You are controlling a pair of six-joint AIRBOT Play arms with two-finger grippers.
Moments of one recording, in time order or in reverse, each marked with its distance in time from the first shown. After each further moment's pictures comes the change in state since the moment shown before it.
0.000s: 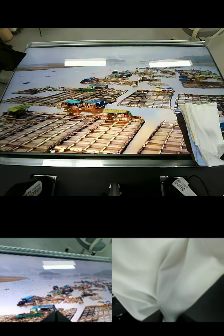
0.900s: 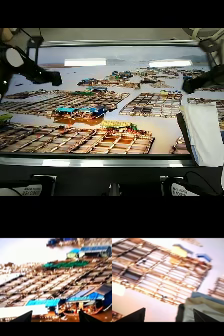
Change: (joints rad) left arm -0.328 -0.481 0.289 0.772 -0.355 -0.404; right arm 0.821 -0.235 0.535 0.196 -0.300 0.006
